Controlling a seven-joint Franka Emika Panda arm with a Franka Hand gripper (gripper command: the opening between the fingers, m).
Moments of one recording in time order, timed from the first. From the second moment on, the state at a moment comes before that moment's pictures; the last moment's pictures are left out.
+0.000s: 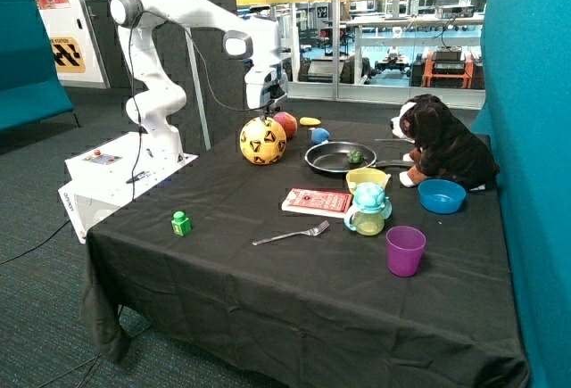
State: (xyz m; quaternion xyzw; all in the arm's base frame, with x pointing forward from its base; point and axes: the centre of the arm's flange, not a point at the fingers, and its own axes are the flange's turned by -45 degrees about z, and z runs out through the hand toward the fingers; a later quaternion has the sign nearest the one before) arm 0.496 -0.001 0.450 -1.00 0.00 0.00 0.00
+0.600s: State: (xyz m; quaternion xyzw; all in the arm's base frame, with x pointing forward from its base) arm 0.509 0.016 0.451 -1.00 -0.06 0.00 0.00
